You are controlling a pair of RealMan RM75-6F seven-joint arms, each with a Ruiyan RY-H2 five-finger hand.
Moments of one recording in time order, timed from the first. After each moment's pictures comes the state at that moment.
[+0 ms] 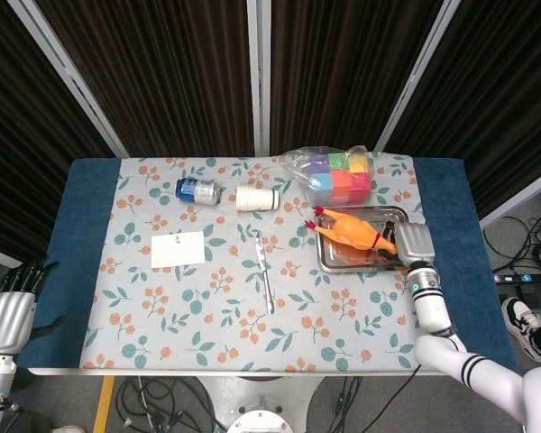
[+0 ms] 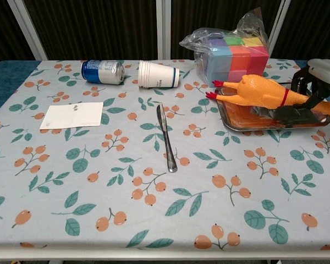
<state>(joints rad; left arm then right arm) -0.09 -1.19 -0.04 -1.55 1.50 1.48 0.06 0.64 -1.62 0.24 -1.06 -0.98 0.90 -0.23</state>
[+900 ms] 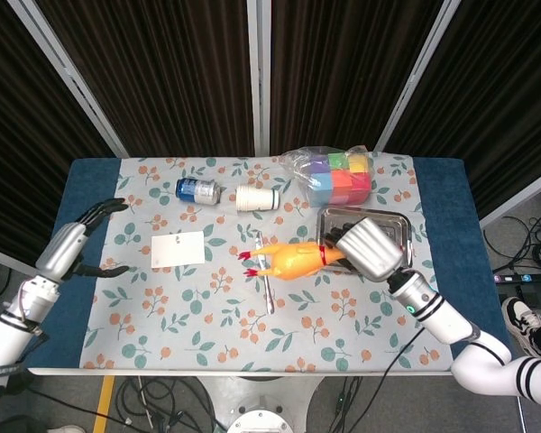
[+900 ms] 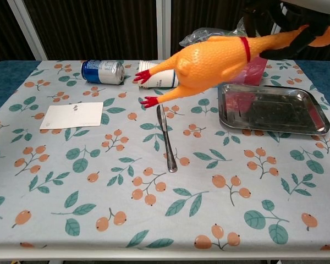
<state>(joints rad) -0.46 -1.08 -0.17 -1.55 1.58 1.15 -0.73 0.73 -1.23 0.15 -1.55 -1.64 1.09 -0.19</state>
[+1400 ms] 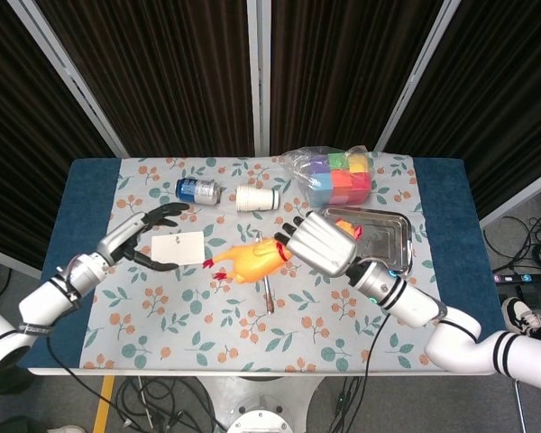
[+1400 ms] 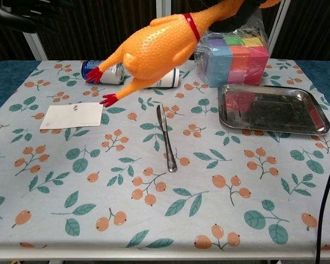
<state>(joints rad) -0.74 -1.04 -0.13 -1.57 1.64 0.82 -1.35 0.90 -1.22 0.23 -1.62 -1.67 0.98 -0.37</state>
